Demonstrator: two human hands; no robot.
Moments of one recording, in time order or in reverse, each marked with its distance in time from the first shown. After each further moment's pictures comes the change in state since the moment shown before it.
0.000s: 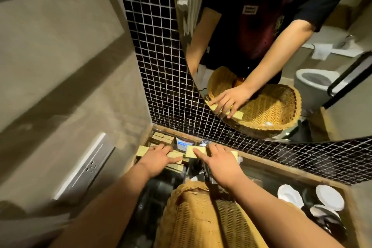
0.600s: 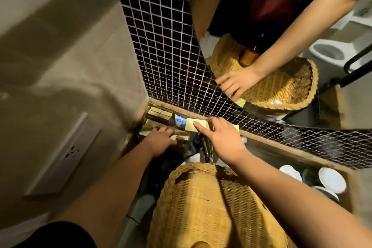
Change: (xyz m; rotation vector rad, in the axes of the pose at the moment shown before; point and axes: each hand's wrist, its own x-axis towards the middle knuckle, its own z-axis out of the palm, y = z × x) left_hand 0.049 0.004 0.042 -0.035 -0.073 0.016; right_hand 0.031 0.017 0.022 0.021 0.063 -0.023
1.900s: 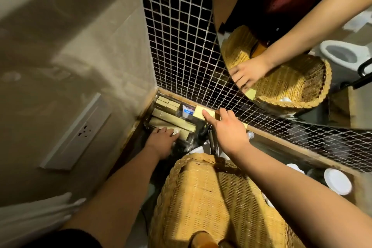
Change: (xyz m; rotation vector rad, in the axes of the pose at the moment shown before) left_hand -0.023 0.019 0.039 -0.170 -0.033 -0.183; right_hand 0.005 -0.020 -0.012 0.011 -0.060 0.143
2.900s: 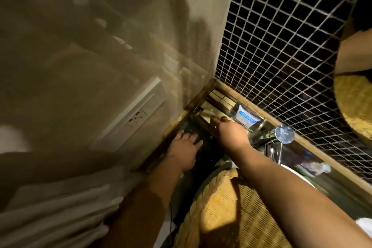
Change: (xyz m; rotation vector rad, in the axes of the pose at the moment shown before) left_hand -0.039 -0.026 0.054 -0.046 -0.017 -0.172; right_hand 0.096 -0.106 0.065 0.174 -0.208 -0.268
